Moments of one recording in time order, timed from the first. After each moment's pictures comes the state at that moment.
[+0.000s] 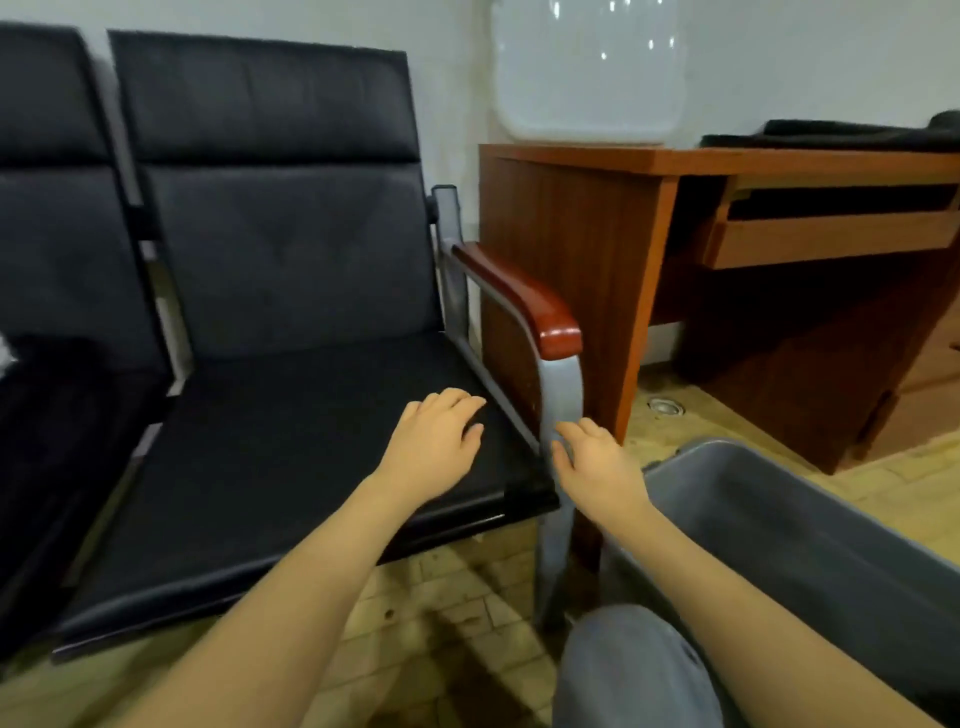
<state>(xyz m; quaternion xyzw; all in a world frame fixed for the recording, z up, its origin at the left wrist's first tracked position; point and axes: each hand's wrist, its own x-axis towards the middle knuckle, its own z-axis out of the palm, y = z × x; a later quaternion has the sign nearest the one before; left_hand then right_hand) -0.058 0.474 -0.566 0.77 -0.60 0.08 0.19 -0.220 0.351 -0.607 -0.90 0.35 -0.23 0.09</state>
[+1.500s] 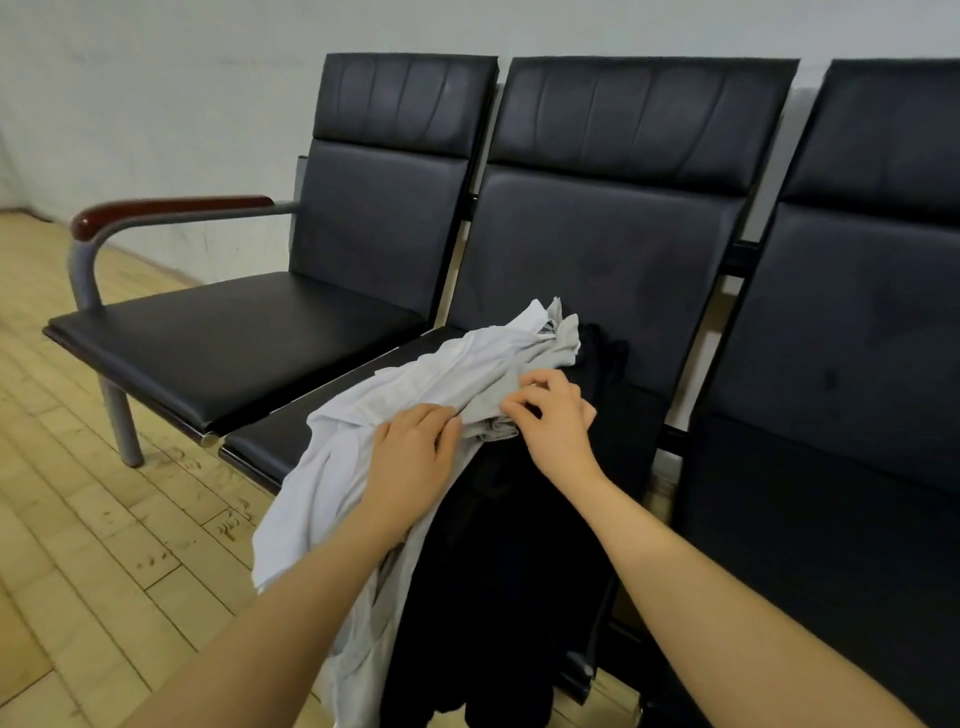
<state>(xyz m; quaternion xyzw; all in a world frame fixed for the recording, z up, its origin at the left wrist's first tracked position) 0.261 0.922 -0.608 0.92 -0.10 0.25 0.30 0.280 0.753 -0.578 -0.90 -0.08 -0.22 0.38</state>
